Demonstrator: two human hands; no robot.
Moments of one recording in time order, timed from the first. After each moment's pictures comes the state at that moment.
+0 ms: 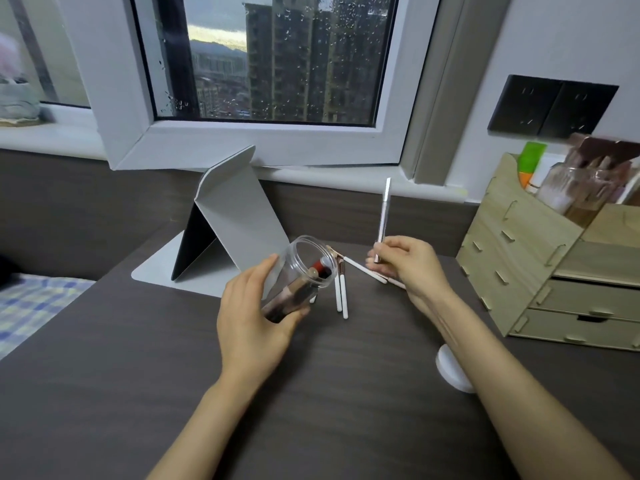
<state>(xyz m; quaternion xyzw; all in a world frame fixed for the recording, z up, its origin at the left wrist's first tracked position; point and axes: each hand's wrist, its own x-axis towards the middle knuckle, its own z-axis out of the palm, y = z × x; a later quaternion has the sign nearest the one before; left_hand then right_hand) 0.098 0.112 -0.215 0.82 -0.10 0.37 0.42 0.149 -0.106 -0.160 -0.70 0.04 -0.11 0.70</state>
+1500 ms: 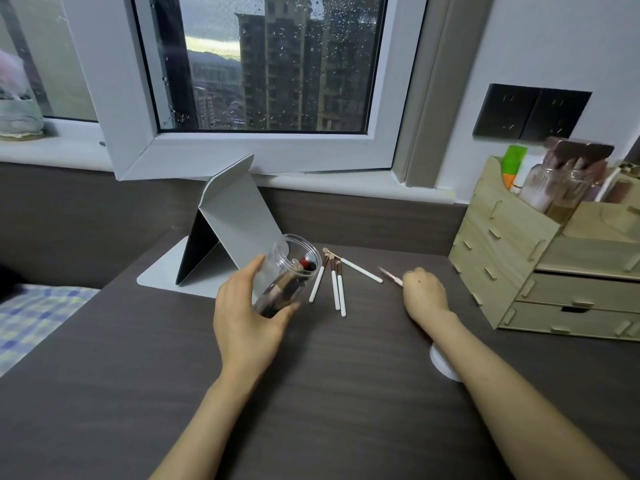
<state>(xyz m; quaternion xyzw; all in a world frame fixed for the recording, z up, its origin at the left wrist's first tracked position) 0.094 0.117 -0.214 0.80 -0.06 0.37 0.46 0.152 -0.146 -0.207 -0.99 0.11 -0.12 -0.03</state>
